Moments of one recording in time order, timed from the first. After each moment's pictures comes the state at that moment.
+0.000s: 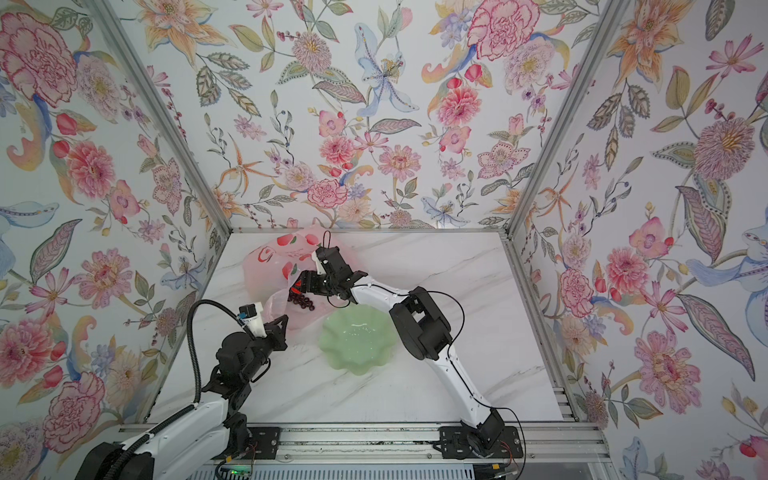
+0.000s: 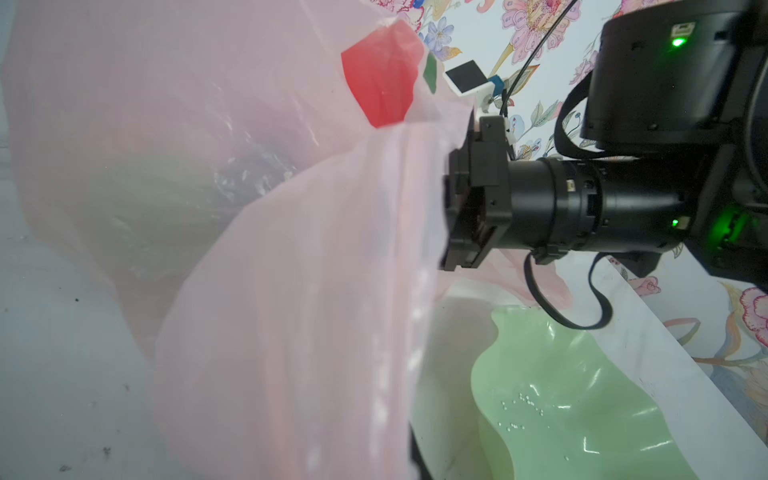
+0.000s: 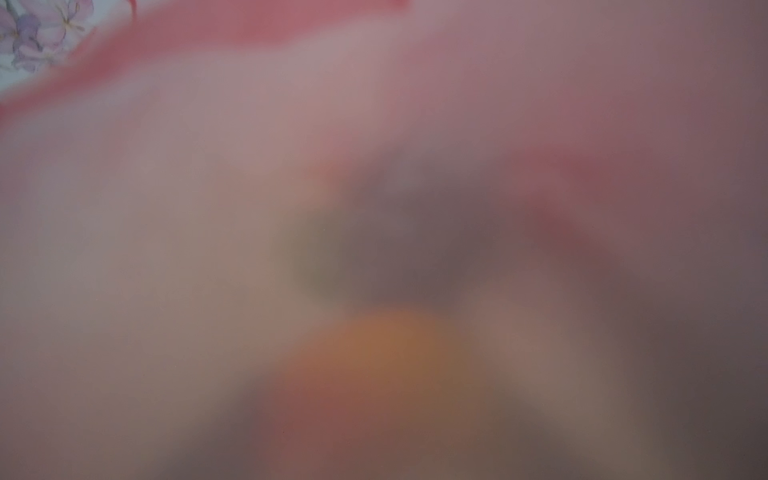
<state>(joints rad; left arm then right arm) -0.26 0.89 0.08 0.55 0.07 -0.46 0.81 2.44 1.93 -0.01 -0.32 0.77</state>
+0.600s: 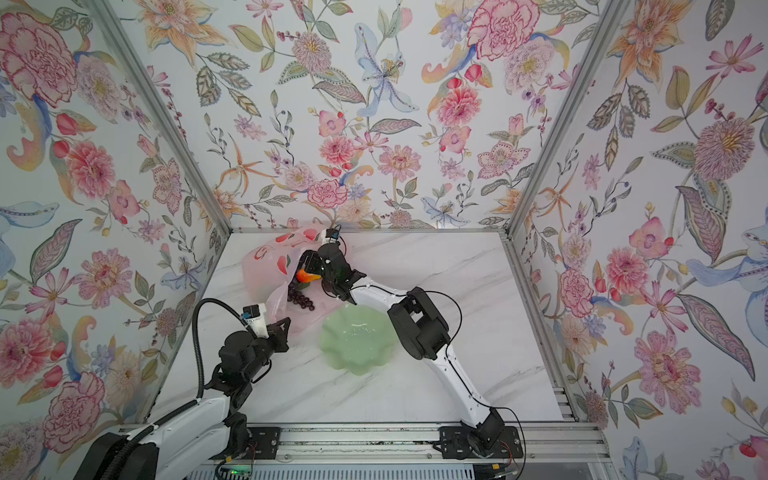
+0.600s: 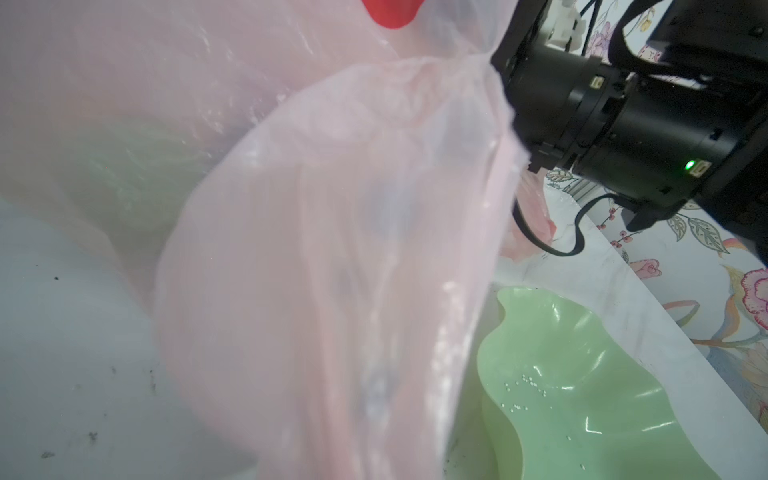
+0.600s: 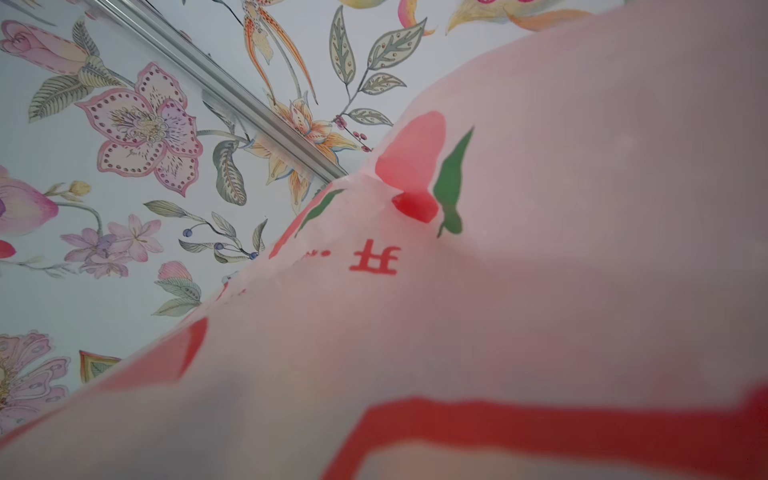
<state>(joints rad) -0.25 0.94 0.09 0.56 0.10 -0.46 0.82 2.42 1.89 0.26 0.01 0.79</state>
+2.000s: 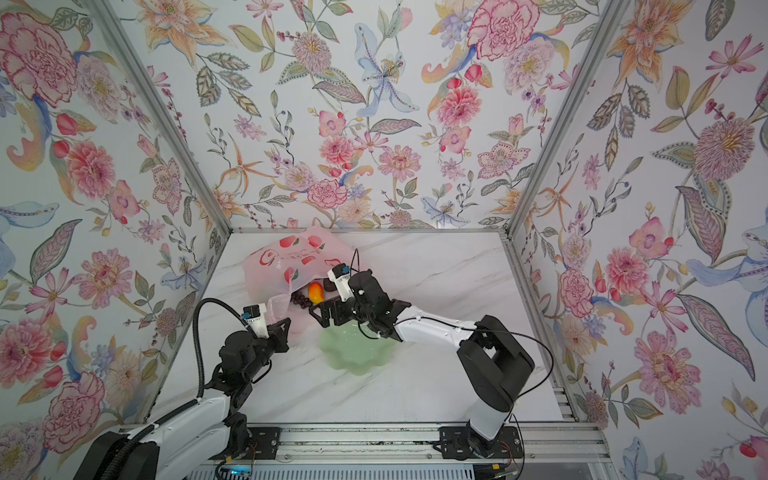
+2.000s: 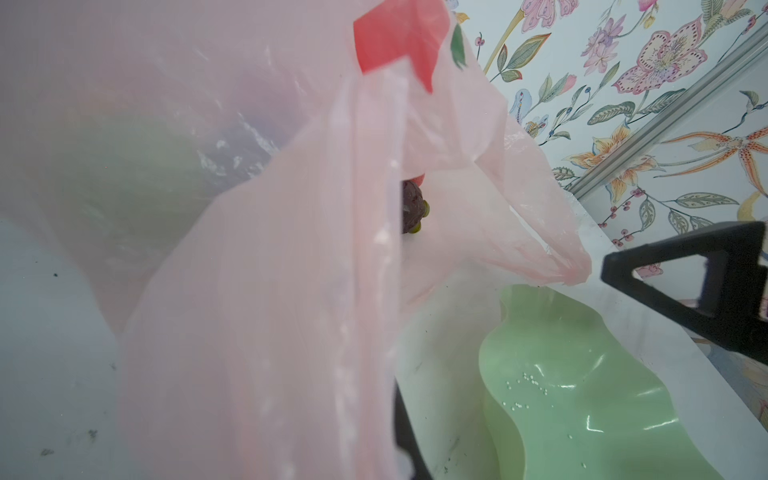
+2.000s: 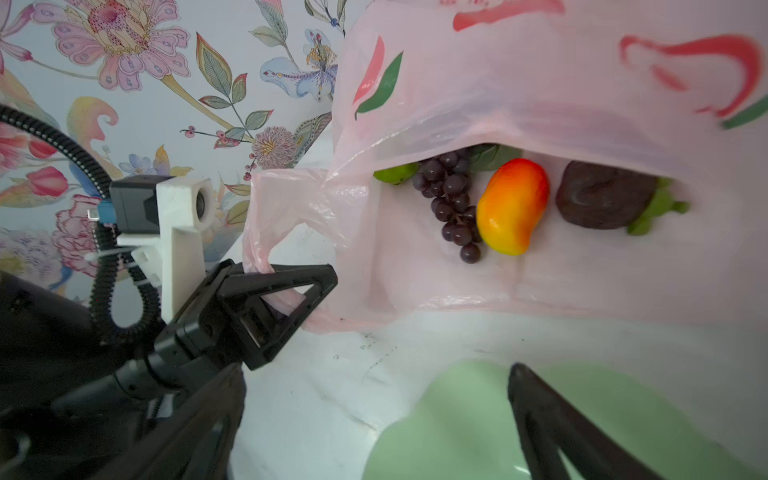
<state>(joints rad) -0.25 0.94 0.09 0.56 0.10 -0.46 0.87 1.62 1.00 0.19 -0.24 0.40</state>
